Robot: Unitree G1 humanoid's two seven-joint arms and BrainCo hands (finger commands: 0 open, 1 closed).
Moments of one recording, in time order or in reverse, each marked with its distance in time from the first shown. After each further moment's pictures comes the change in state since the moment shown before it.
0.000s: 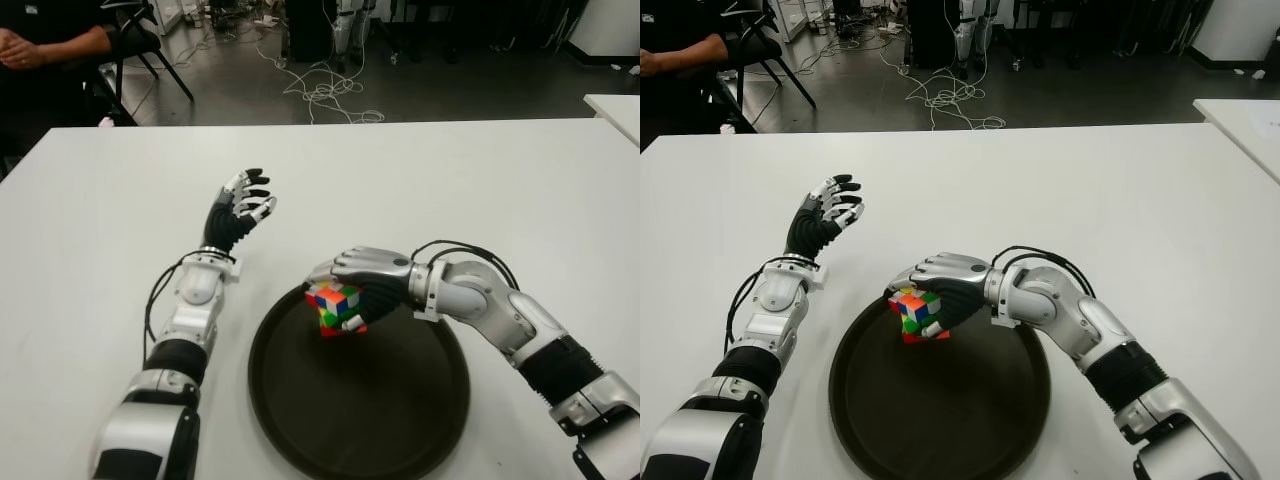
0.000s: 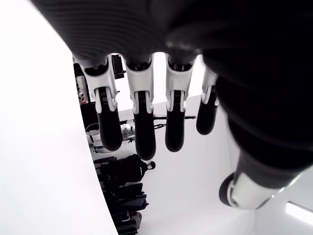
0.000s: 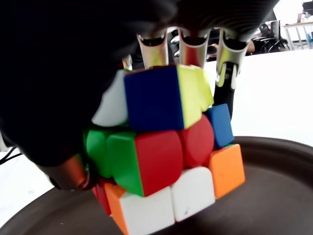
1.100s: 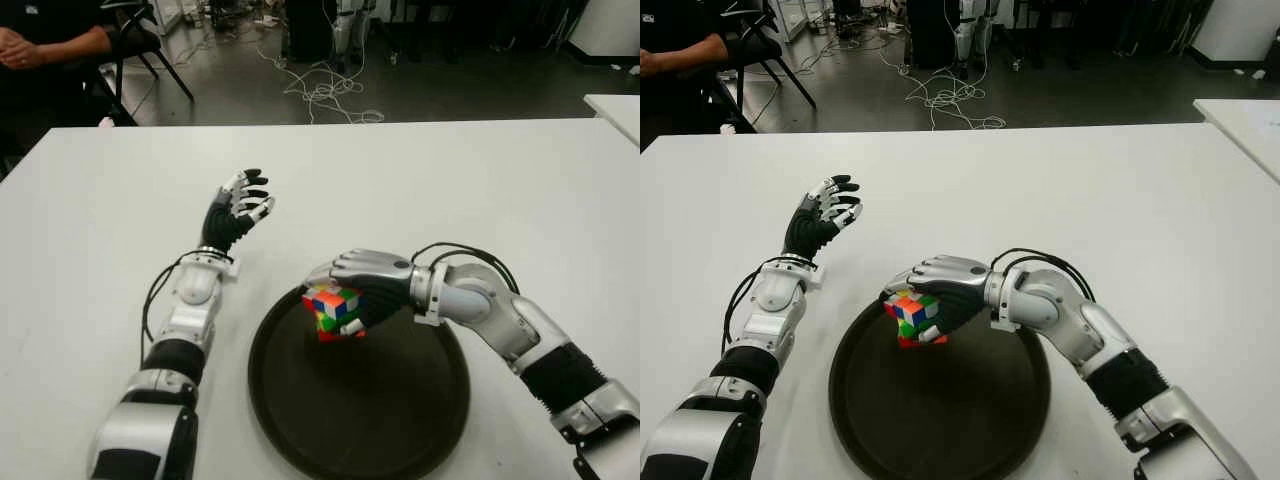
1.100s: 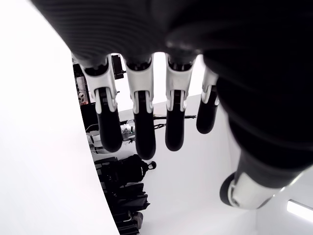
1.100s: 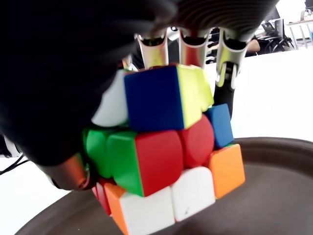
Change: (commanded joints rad) left arm -0.006 0.006 0.008 0.007 -0.013 0.006 -0.019; right arm 0.034 0.015 -0.022 -0.033 0.001 -0.020 -0.021
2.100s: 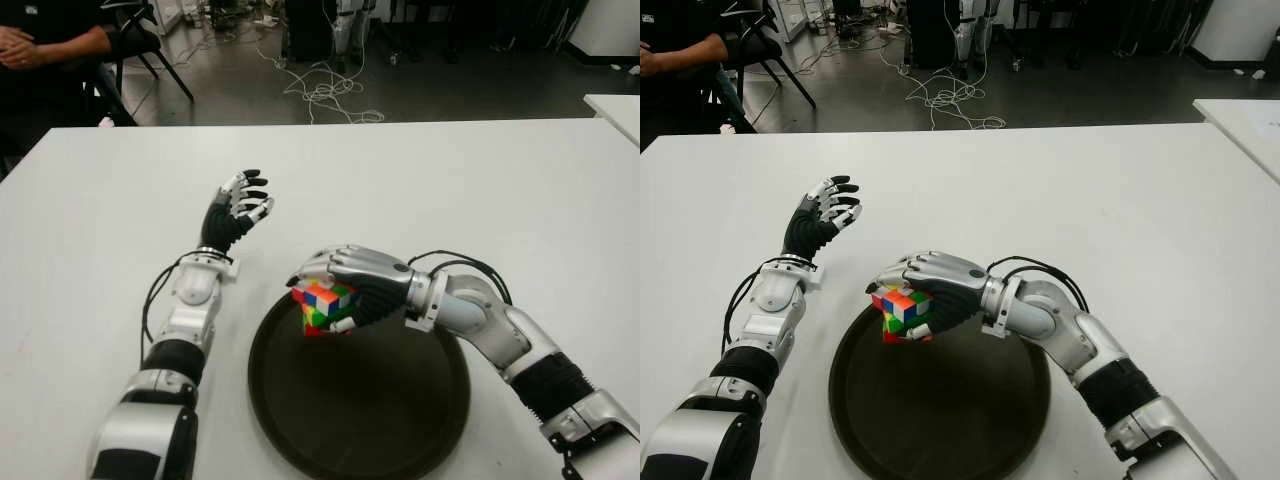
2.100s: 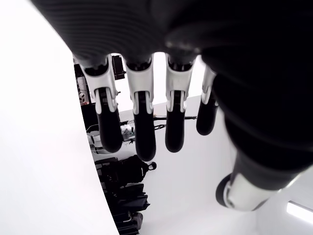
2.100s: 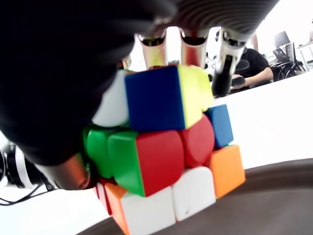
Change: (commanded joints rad) left arm -0.005 0.002 0.000 0.015 -0.002 -0.018 0.005; right arm 0.028 0.050 -0.020 0.060 0.059 -0.069 -0.070
